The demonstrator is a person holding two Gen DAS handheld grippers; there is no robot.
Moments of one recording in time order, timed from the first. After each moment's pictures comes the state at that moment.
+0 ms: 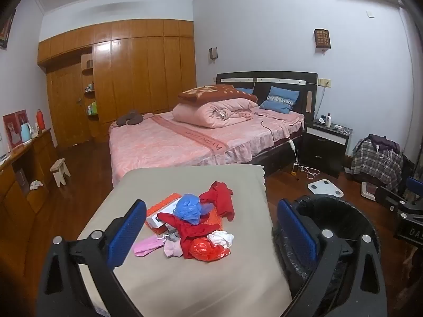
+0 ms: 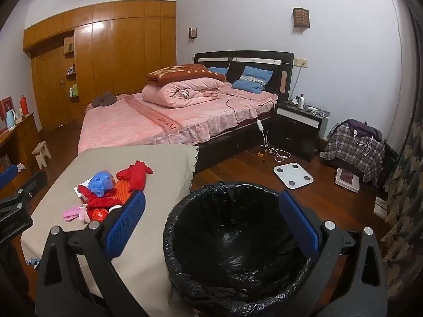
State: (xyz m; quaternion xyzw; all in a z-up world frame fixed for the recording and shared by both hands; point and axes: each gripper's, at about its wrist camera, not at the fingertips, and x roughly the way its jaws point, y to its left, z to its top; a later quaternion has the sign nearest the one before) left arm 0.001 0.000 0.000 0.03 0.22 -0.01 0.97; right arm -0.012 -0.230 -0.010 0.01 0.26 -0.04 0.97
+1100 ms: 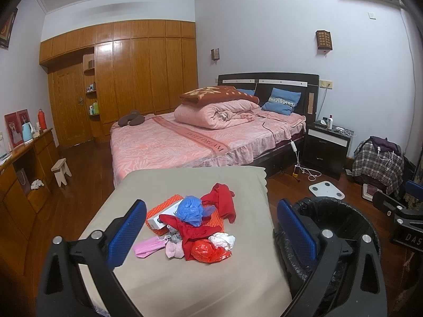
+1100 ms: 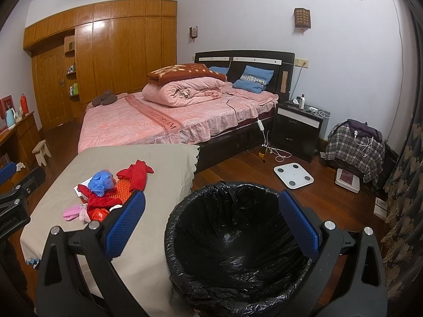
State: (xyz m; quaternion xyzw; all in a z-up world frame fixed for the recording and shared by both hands) left arm 0.003 -0.002 -0.001 0.03 0.22 -0.01 0.98; right arm -0.010 -0.226 -0.012 0.00 0.26 -0.04 0.96
